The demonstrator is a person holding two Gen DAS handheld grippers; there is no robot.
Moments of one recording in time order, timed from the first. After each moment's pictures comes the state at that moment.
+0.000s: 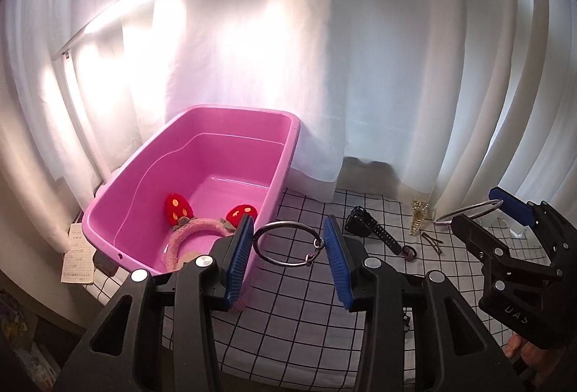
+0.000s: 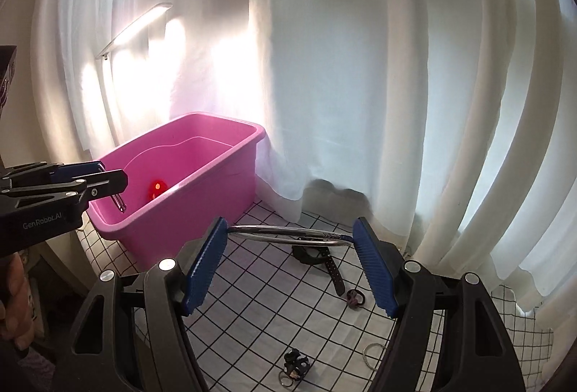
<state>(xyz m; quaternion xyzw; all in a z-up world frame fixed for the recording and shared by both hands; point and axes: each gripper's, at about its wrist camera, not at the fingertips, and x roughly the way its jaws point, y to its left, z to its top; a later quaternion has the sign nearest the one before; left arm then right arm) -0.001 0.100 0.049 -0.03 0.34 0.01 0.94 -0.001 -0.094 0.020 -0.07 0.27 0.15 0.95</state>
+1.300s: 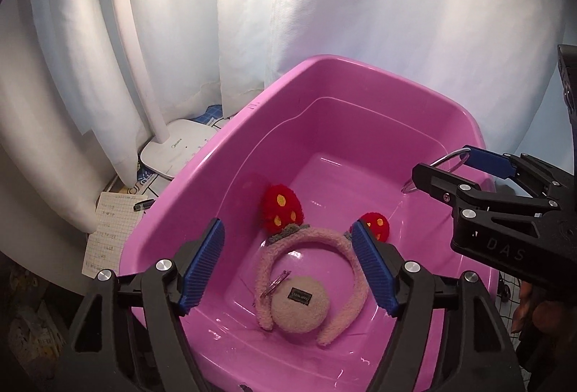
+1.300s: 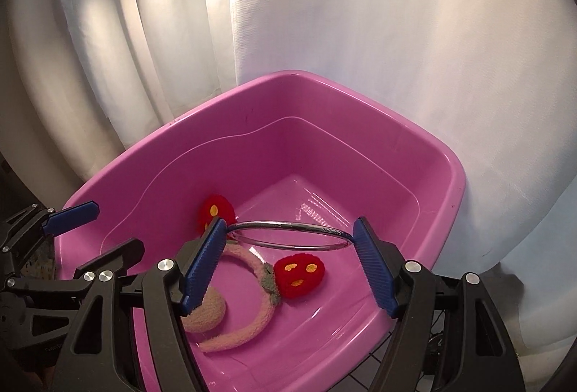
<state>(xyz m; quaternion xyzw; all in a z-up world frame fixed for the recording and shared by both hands) 0.105 0.258 -0.025 -0.09 0.42 0.13 0.90 0.199 0.125 -0.029 -0.12 0.40 0.29 0.86</state>
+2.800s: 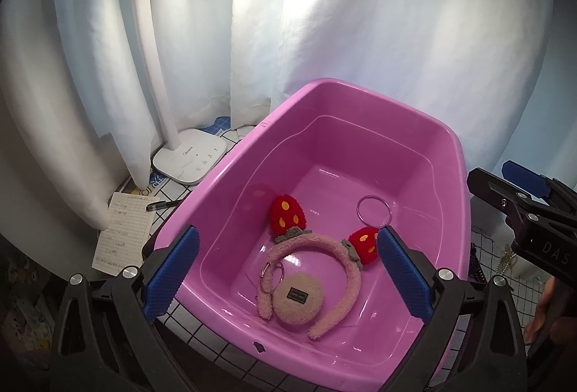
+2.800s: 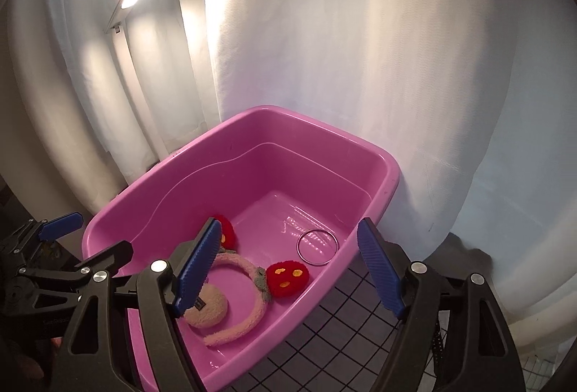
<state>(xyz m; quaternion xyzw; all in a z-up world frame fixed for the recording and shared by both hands) 0.075 0.257 0.009 -0.10 0.40 0.13 0.90 0.152 0.074 0.019 -0.08 0.36 0.25 0.89</state>
